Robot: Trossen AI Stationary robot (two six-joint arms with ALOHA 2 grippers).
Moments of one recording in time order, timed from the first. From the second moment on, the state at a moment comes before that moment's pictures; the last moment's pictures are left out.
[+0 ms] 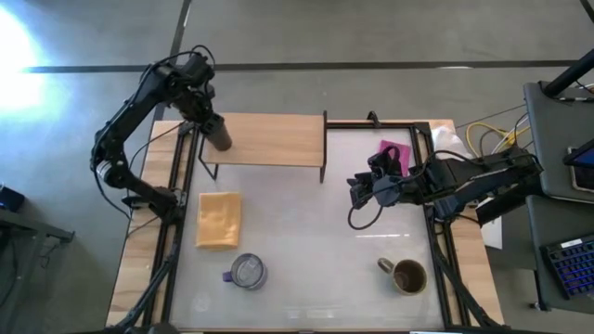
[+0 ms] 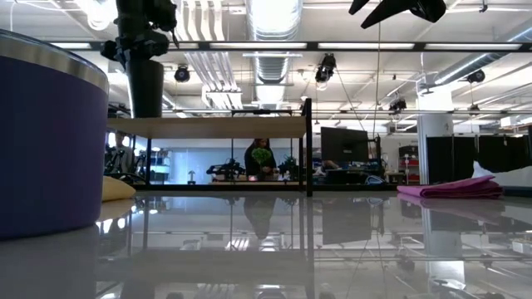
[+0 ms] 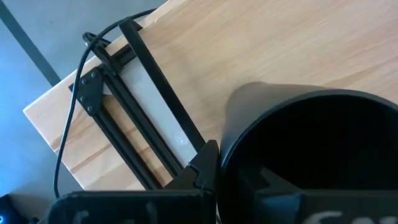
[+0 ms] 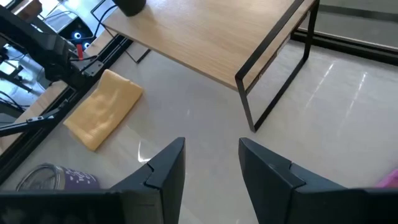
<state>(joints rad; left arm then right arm) 0.94 1.43 1.68 -1.56 -0.07 -0.05 0.26 1.25 1.29 -0.90 0.63 1.06</state>
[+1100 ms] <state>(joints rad) 0.94 1.39 1.68 -1.57 -0.08 -0.05 0.26 1.25 1.29 -0.90 0.63 1.02</state>
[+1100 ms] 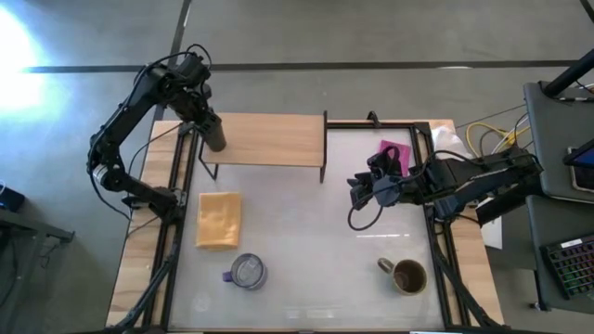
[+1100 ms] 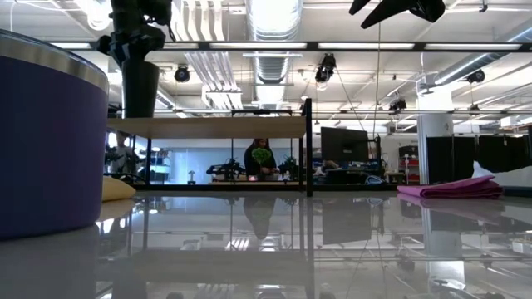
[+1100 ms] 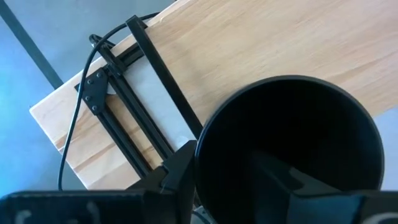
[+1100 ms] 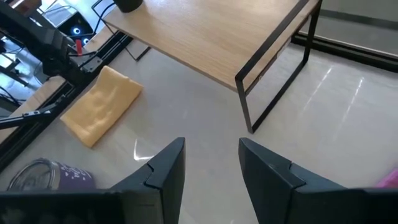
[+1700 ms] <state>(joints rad) 0.94 1.39 1.68 -1.45 -0.06 -0.05 0.26 1.25 1.29 -0.91 0.63 1.02</state>
